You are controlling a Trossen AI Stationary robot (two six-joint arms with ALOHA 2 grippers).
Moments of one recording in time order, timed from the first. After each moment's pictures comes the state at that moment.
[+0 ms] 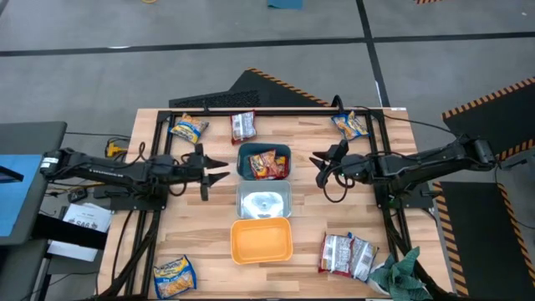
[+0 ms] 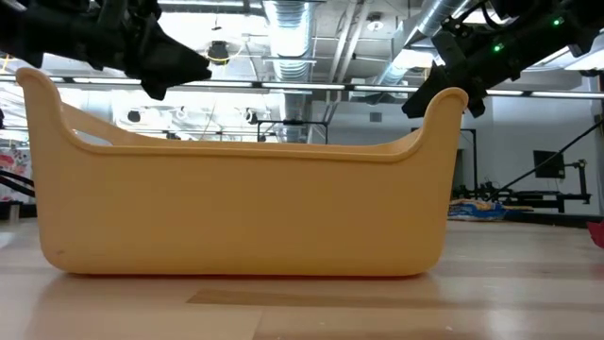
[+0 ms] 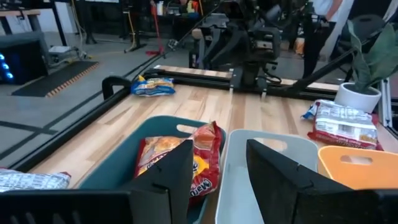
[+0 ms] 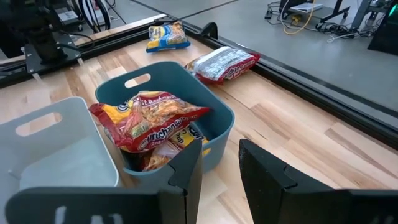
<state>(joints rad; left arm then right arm) -0.03 0.73 0.25 0.46 -0.27 -0.08 0.04 1.00 0.47 0.10 0.58 0.37</state>
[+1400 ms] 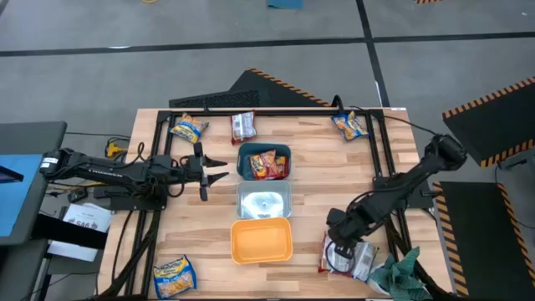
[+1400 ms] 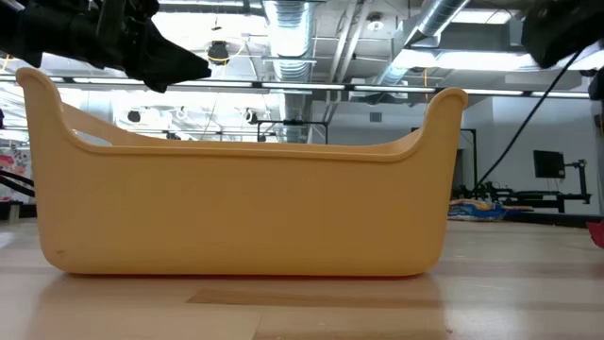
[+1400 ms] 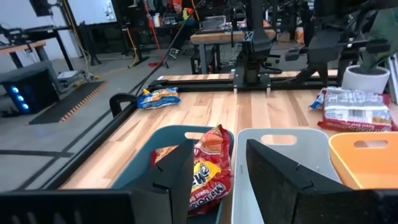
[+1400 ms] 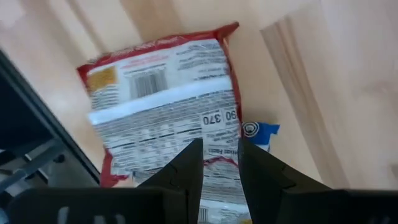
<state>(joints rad) -0.03 0.72 0.25 0.46 -0.28 0.08 0.60 1.47 1.00 -0.91 -0.15 1.13</state>
